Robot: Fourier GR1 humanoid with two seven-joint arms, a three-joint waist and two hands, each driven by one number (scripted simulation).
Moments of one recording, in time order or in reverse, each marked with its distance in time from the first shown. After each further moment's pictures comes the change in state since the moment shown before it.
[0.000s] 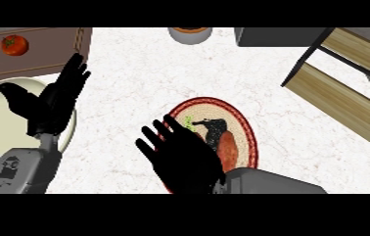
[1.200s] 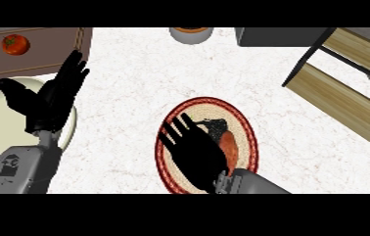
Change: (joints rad) left arm -0.018 -0.050 0.069 -0.008 -0.066 -0.058 0.037; right arm 0.228 0.063 -0.058 0.156 0.429 -0.028 -0.232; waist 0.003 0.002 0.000
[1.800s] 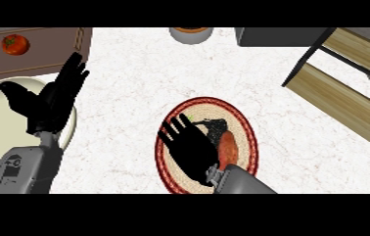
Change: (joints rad) left arm 0.005 -0.026 0.036 0.032 -0.027 -0.036 -0.032; right arm 0.053 0.106 -0.062 0.174 0.144 -0.062 -0.114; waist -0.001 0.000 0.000
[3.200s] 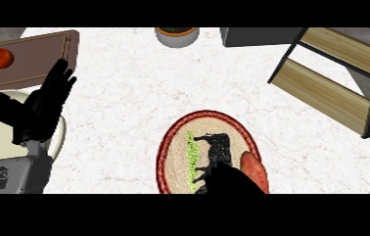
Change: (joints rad) left arm 0.064 -0.009 0.062 -0.060 -0.021 0.000 0.035; right arm 0.496 -0.208 -0.062 -0.297 -0.030 -0.308 -0.269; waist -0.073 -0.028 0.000
